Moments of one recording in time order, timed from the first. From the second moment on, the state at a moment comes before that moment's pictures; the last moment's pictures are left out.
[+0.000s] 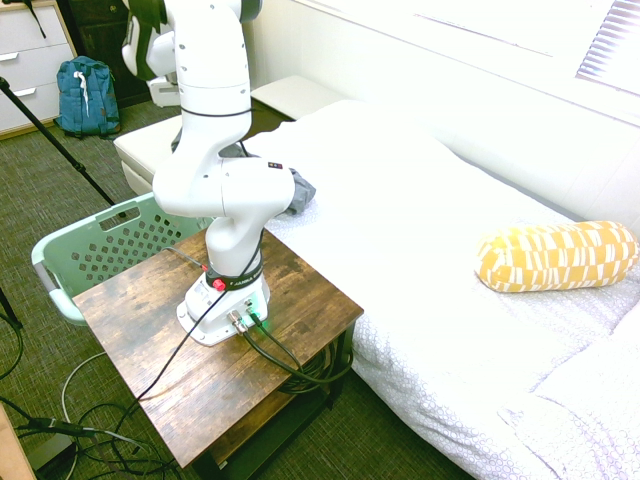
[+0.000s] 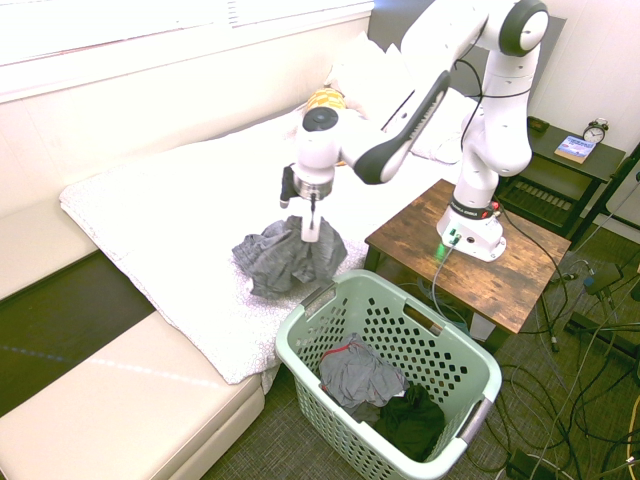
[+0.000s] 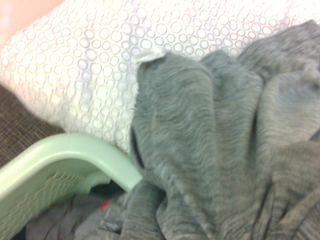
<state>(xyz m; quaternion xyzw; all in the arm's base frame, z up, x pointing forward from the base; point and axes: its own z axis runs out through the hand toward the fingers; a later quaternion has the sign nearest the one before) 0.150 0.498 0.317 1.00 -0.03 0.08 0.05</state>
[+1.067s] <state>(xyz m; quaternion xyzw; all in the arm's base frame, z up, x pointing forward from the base) -0.001 0.497 0.190 0.99 0.03 0.10 0.13</state>
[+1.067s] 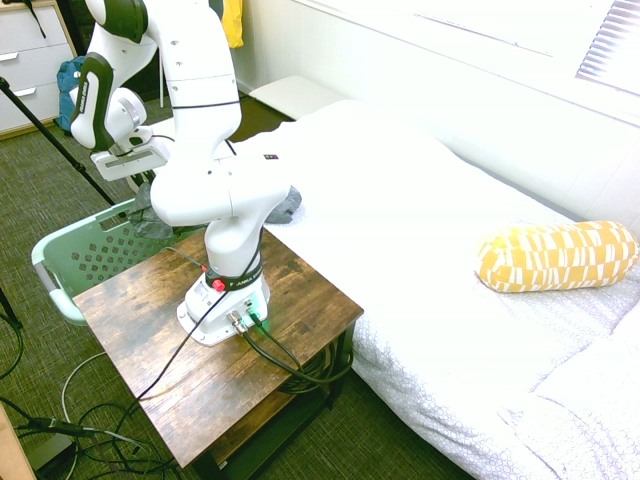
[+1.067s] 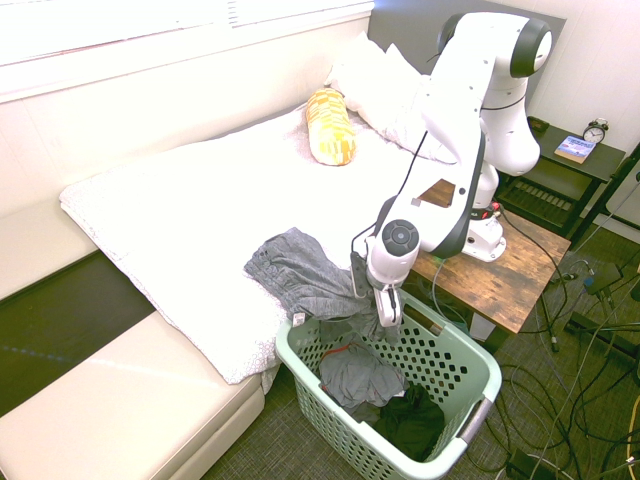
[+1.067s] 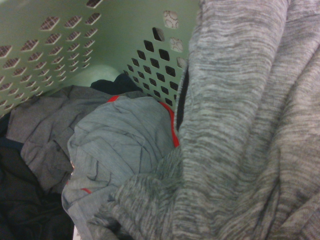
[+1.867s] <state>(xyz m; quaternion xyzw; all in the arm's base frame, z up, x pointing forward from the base) 0.132 0.513 0.230 0.99 -0.05 0.11 0.07</state>
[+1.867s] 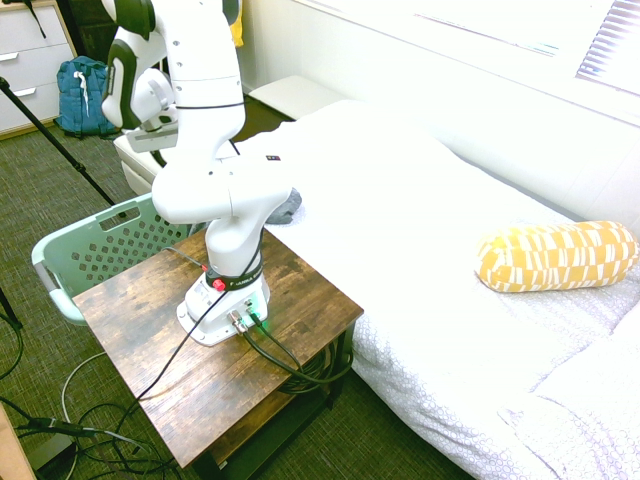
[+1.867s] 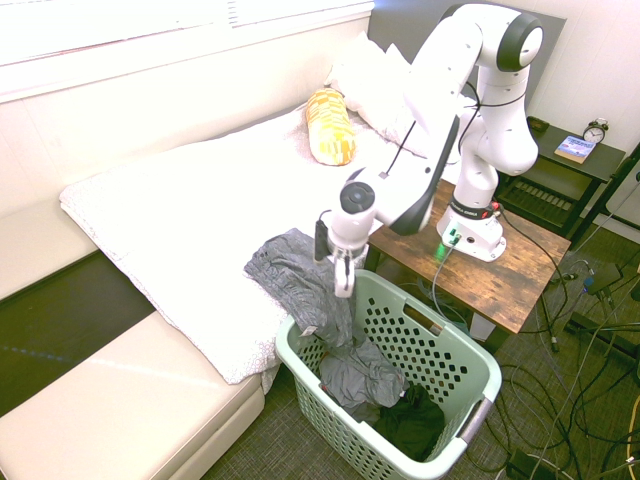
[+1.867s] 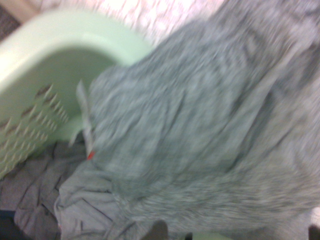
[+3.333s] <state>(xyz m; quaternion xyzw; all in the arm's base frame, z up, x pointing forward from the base) 0.454 0.393 0.040 0.99 -0.07 -0.09 0.04</state>
